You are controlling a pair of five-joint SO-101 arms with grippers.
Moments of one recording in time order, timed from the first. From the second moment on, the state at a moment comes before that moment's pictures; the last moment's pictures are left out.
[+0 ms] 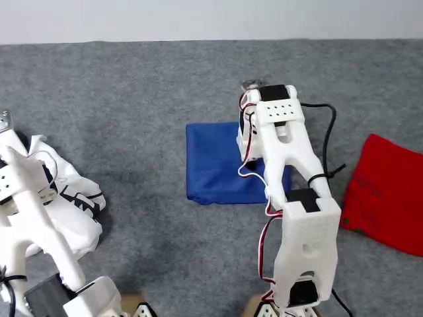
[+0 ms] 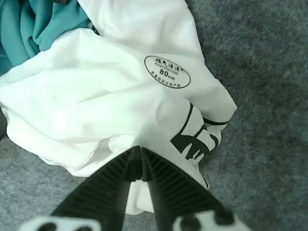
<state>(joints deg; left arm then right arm) -37.5 -13.9 20.3 88.0 -0.7 -11.8 32.4 -25.4 94.1 -0.1</state>
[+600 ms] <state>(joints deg) -37.5 -13.9 20.3 88.0 -2.8 -11.3 44.0 -28.0 86.2 -3.3</state>
